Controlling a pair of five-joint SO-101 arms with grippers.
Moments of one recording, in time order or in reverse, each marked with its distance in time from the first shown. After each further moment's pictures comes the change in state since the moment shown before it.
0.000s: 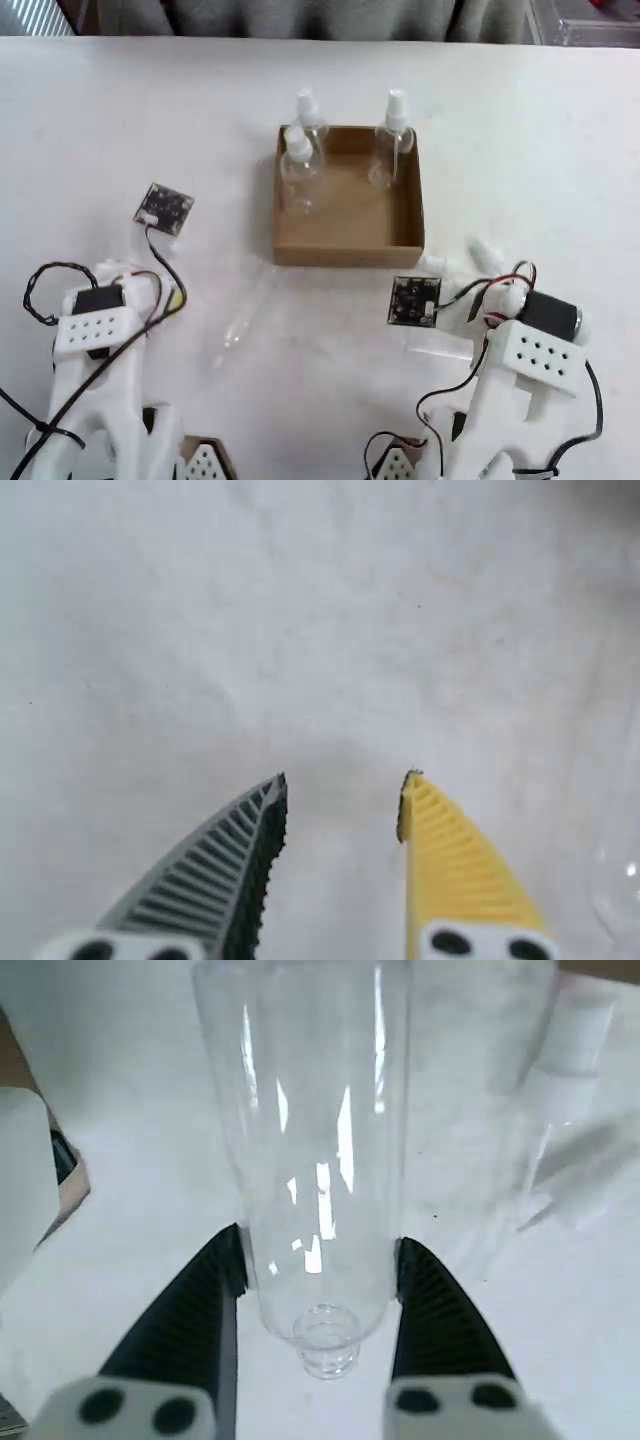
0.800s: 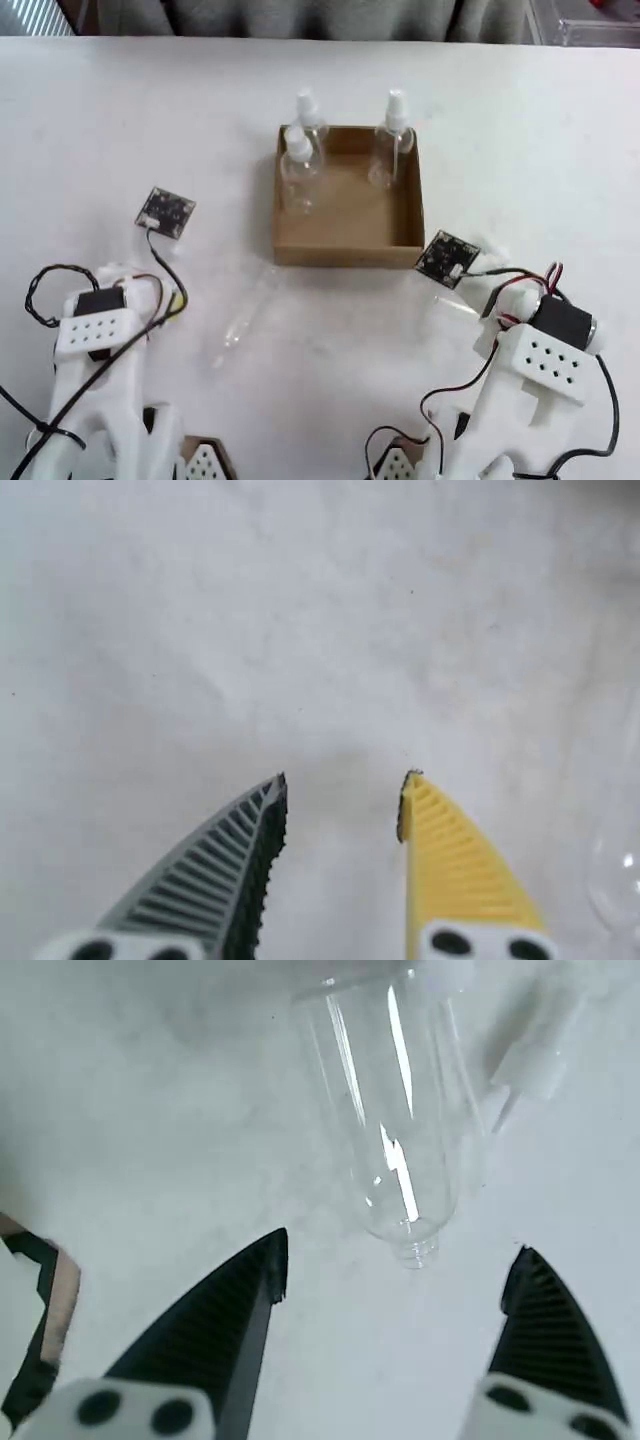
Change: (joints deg) left arm 0.0 0.0 1.1 -0.1 0.0; right arm 3.9 -0.7 -1.9 -2.5 -22.0
